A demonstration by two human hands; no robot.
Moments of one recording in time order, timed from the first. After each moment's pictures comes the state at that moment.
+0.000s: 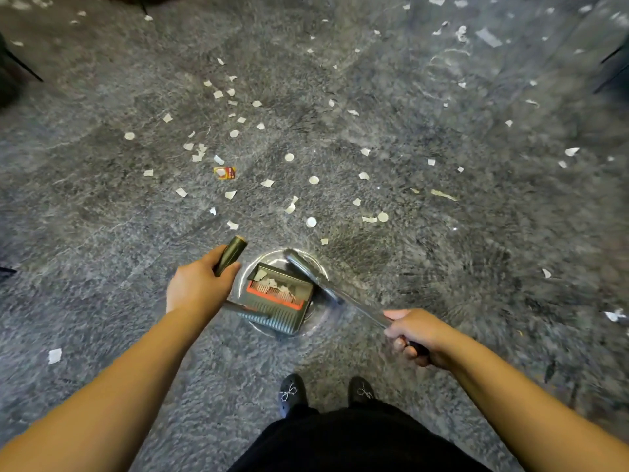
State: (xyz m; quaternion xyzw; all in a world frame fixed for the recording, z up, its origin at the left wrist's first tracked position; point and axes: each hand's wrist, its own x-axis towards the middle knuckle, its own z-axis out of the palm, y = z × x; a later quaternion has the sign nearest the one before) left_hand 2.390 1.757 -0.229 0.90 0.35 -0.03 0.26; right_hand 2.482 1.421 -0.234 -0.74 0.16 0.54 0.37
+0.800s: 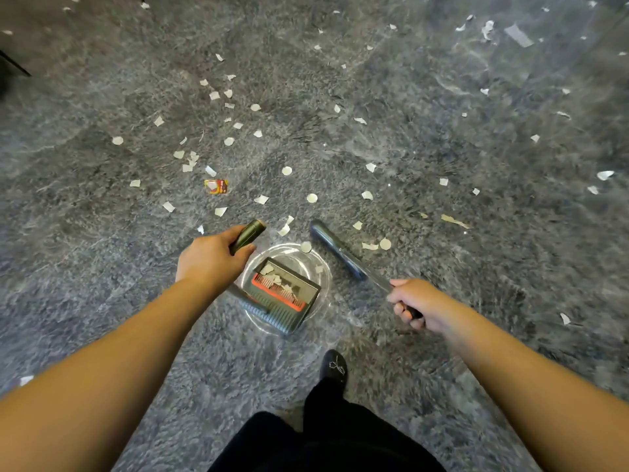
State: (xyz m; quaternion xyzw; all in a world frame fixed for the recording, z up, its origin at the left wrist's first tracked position) left_hand 2.626 1.777 -0.239 0.92 0.31 -0.09 0.19; right_hand 2.740 1.460 -0.273 -0.76 0.18 0.50 0.37
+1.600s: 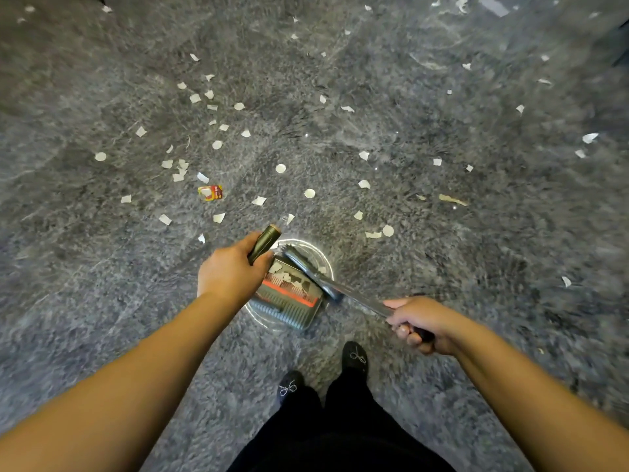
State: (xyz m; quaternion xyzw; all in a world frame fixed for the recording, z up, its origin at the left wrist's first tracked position) left_hand 2.623 1.804 -0.240 0.94 0.25 -0.09 0.22; right_hand 2.678 1.502 -0.250 -0.70 0.21 0.57 0.38
